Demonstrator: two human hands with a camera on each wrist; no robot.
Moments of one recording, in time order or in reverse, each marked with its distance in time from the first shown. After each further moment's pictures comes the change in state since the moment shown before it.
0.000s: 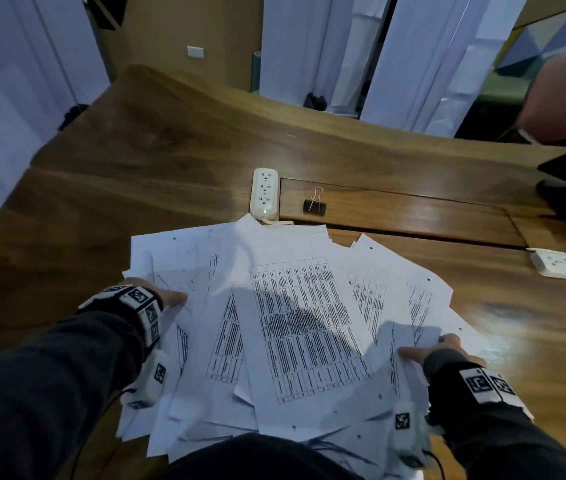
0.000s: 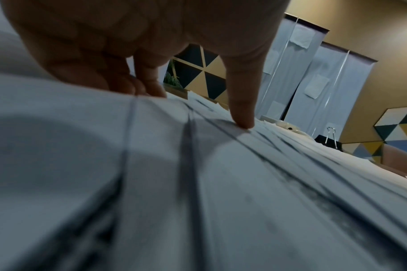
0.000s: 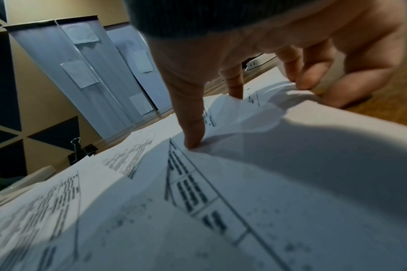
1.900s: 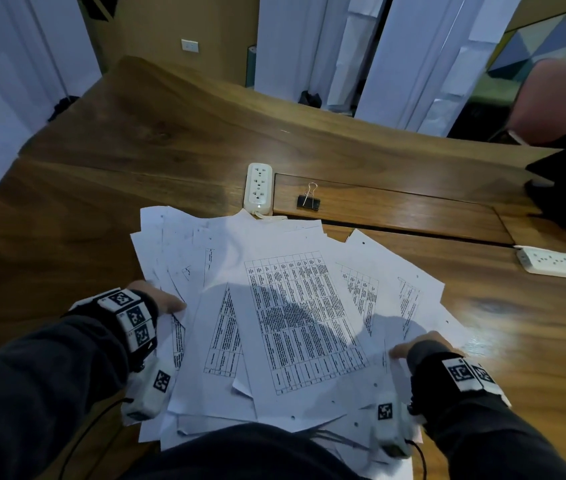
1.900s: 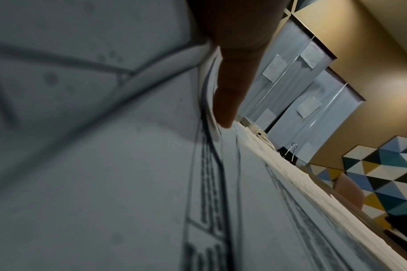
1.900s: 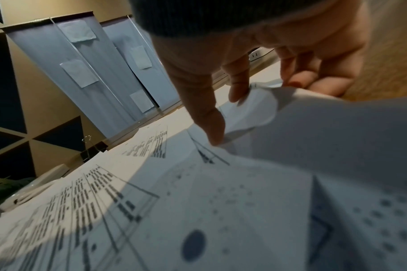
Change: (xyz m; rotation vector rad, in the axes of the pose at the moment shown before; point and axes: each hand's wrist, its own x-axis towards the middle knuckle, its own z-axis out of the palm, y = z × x) left_hand -0.030 -0.007 0.009 -0.431 -0.138 0.118; right_hand -0.029 -0.012 0.003 -0.152 -0.036 0.007
